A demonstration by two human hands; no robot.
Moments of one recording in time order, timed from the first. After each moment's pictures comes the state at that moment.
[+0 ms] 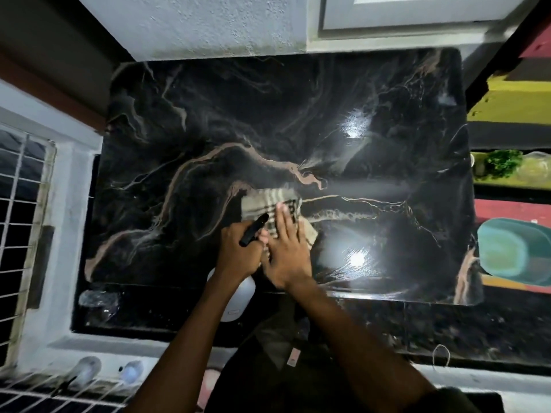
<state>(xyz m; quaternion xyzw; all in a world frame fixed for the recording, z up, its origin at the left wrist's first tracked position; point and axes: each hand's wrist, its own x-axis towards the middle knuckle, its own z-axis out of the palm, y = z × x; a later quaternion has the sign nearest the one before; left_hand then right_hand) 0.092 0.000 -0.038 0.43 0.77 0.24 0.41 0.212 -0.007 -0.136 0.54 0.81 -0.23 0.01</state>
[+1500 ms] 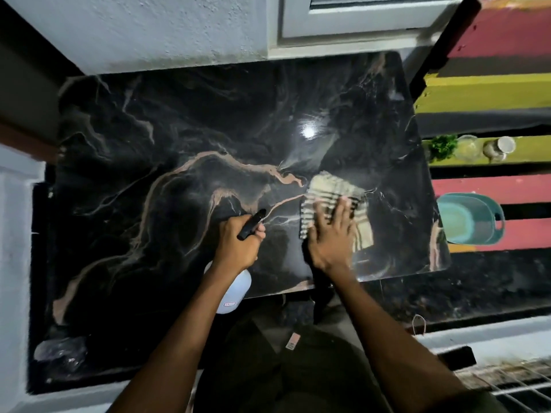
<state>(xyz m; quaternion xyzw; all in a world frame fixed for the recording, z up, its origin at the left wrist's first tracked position) 0.080 0.019 -0.044 0.44 0.72 0.24 0.49 0.293 0.009 -0.124 0.75 0.62 -0.23 0.03</state>
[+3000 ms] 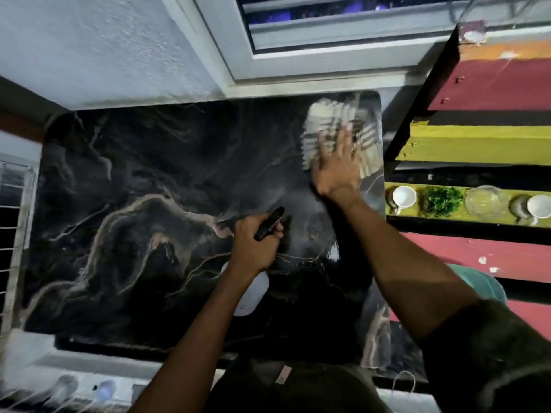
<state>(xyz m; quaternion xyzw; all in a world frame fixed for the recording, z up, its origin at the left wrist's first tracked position) 0.302 0.171 -0.039 0.43 0.77 0.21 0.42 0.462 0.333 -0.124 0.65 0.73 -0.21 0.06</state>
